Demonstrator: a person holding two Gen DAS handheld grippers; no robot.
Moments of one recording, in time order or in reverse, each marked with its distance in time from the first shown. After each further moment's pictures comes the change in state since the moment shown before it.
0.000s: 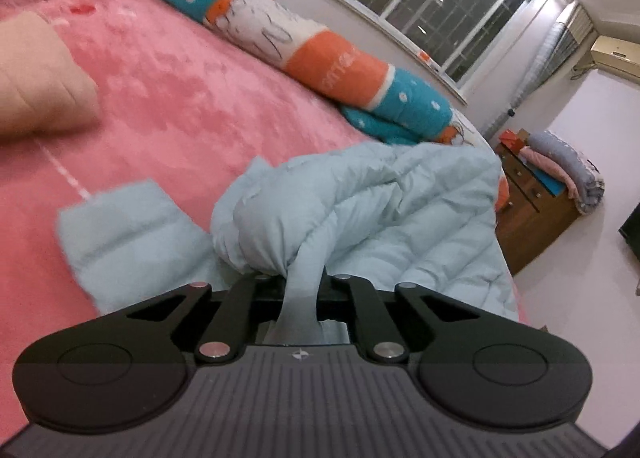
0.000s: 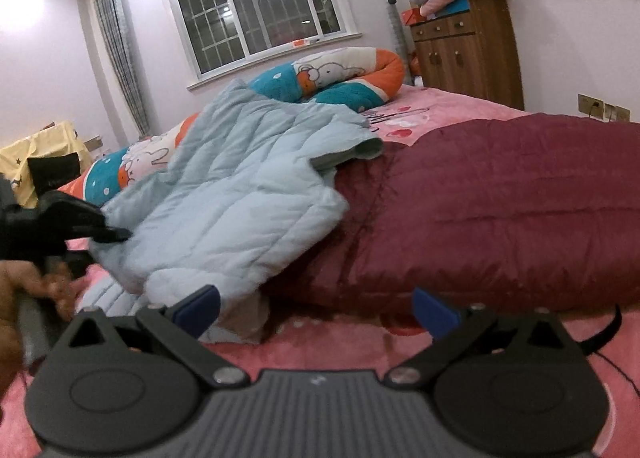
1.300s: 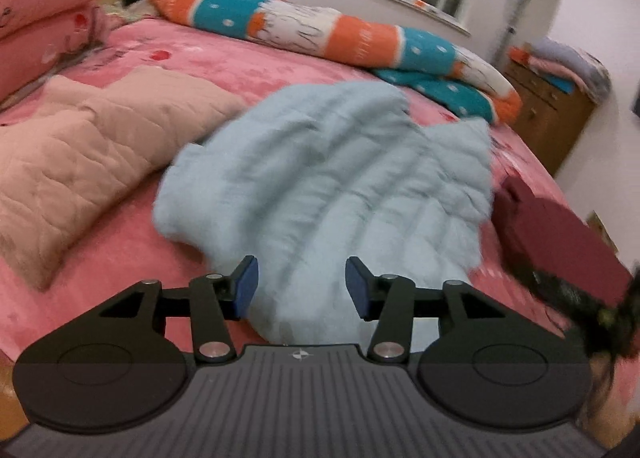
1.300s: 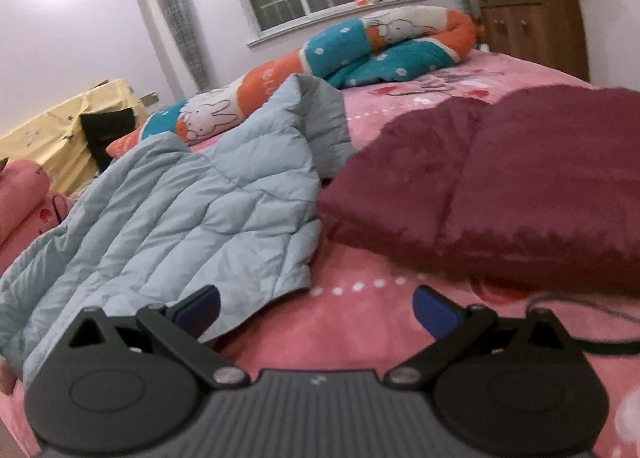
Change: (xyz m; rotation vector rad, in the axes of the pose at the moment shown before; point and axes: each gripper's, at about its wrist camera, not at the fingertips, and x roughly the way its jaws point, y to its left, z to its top) left arm -0.227 0.085 -0.049 0.304 0.107 0.141; right arm 0.029 0.031 -0.011 -0.069 0.140 0.202
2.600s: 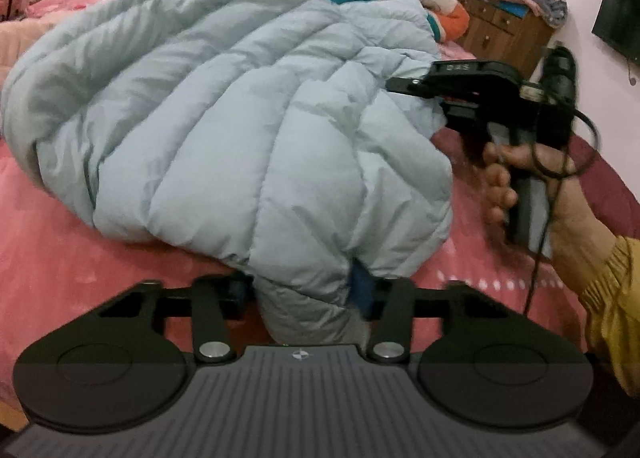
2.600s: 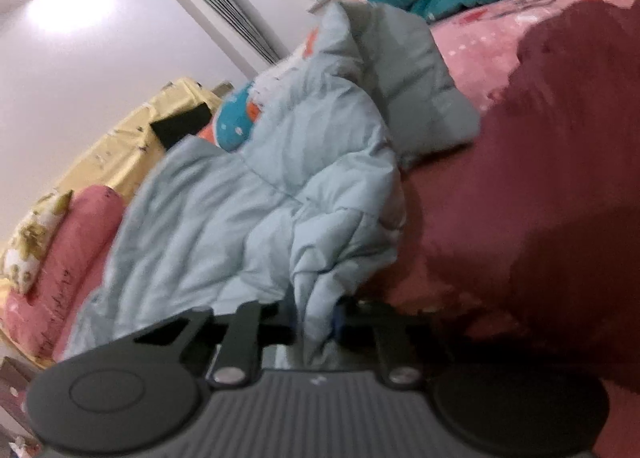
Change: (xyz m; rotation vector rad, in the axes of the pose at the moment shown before) left arm 0.130 -0.071 -0.086 0.122 0.114 -0.103; right arm 0.090 -0.010 0.033 0.165 0.105 0.371
